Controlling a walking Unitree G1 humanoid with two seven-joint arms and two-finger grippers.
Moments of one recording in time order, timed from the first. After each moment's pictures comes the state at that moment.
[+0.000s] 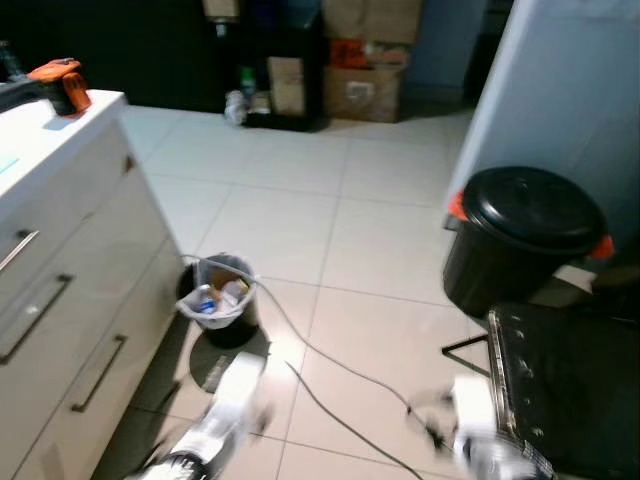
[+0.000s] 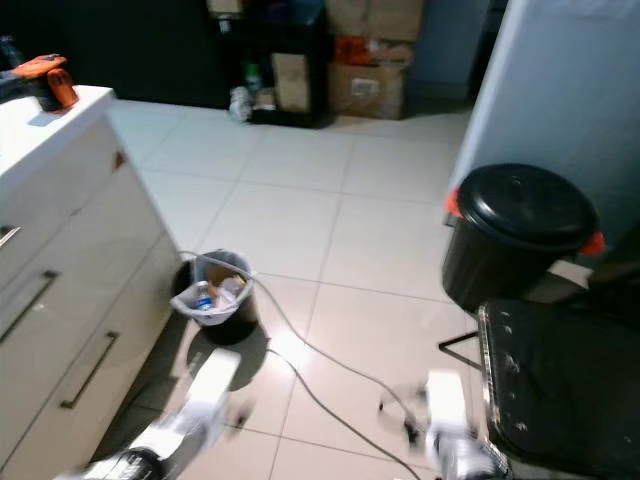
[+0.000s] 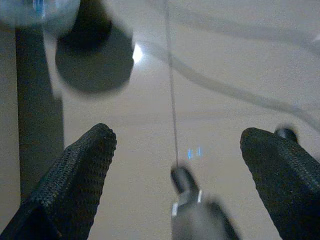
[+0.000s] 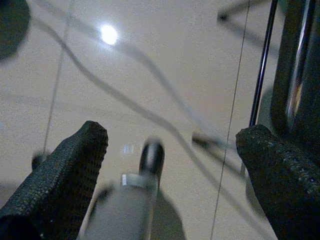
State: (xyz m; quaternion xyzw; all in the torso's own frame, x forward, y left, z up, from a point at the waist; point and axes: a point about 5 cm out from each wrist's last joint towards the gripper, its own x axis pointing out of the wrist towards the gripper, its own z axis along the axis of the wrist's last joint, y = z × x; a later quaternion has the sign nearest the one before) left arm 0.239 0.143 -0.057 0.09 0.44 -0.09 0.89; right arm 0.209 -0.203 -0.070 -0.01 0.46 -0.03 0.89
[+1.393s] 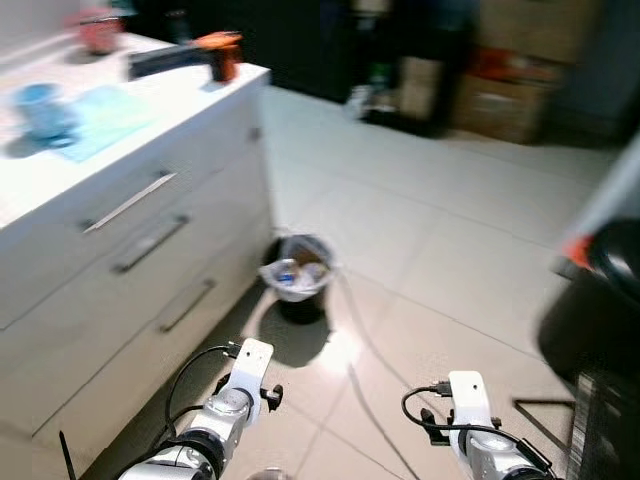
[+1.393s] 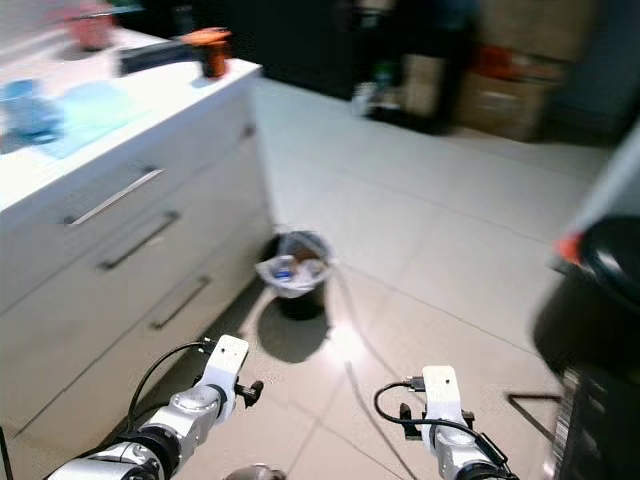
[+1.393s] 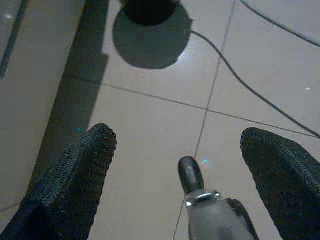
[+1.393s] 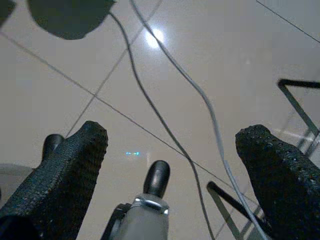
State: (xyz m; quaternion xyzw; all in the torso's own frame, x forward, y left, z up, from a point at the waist) left arm 0.246 0.142 -0.052 0.10 0.42 -0.10 0.89; right arm 0.205 -0.198 -0.073 -0.03 0.46 -0.01 0.89
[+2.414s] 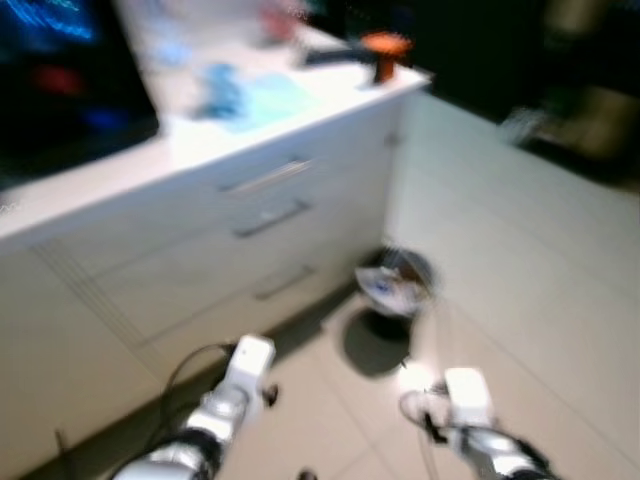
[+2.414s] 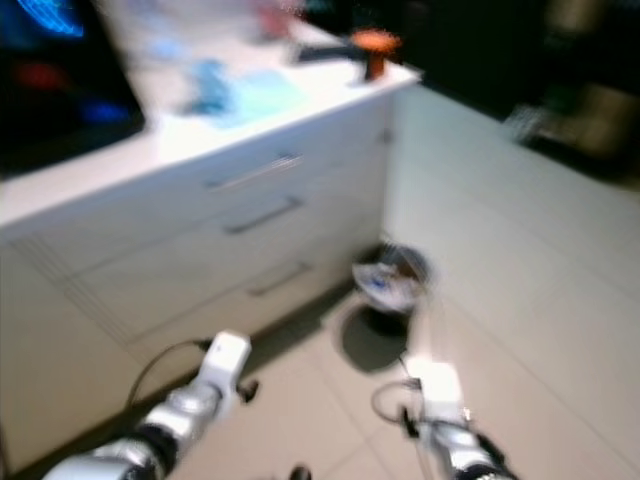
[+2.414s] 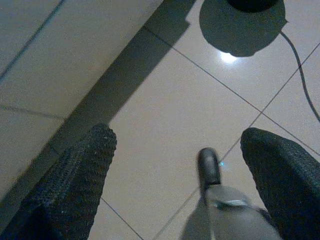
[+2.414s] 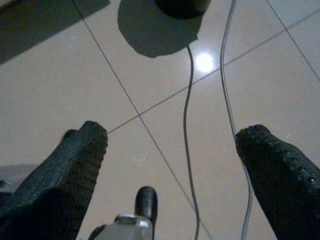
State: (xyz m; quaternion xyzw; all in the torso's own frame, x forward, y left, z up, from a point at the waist) left arm 0.248 0.136 -0.051 0.11 0.42 -0.11 0.89; right arm 0.203 -0.204 -0.072 -0.04 0.47 -0.01 0.88
